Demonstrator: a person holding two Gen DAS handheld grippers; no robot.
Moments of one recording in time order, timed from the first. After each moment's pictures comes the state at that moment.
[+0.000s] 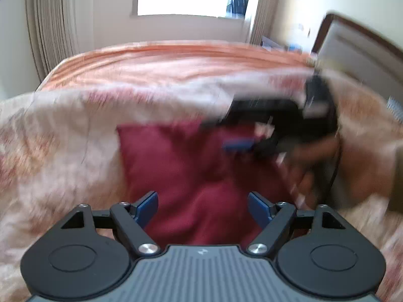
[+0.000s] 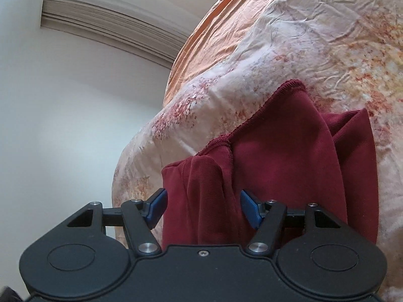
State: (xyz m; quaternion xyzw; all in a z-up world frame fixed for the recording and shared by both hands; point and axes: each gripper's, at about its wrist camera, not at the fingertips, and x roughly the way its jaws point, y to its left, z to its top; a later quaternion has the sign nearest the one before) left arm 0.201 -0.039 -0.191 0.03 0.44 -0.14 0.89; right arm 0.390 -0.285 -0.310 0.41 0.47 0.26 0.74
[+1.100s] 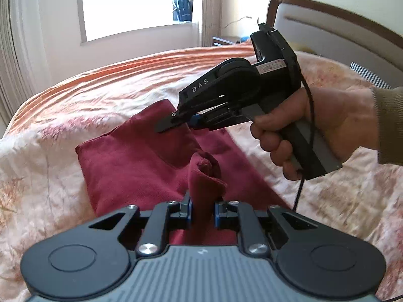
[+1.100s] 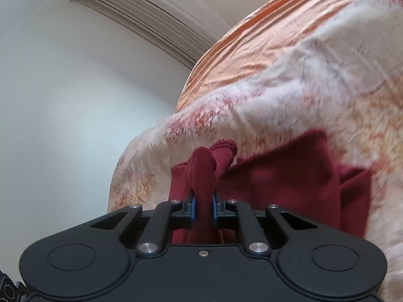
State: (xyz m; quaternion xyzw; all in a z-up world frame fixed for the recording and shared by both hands) left arm 0.195 -0.093 -0.204 0.09 0.38 -0.24 0.89; right arm 0.397 -0.297 -0.270 0.32 0.44 0.31 0.78
